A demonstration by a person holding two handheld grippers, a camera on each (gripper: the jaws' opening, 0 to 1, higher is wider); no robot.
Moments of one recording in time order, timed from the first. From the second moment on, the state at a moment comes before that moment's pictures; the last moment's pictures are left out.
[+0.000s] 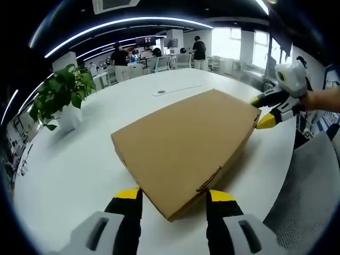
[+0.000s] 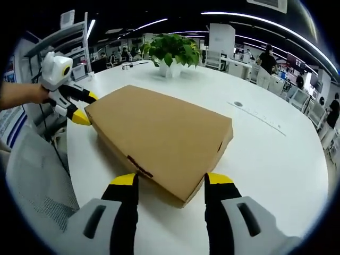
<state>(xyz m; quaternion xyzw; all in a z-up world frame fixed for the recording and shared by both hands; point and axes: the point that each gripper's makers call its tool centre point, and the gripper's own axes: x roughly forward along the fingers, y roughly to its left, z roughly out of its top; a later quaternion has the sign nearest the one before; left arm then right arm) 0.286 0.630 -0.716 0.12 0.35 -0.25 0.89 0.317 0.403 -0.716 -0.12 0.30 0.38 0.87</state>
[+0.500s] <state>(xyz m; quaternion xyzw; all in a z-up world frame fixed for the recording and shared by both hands) 0.288 0.653 -0.719 0.13 0.36 -0.27 0.88 0.296 0.421 -0.714 -0.10 0.30 0.38 0.87</state>
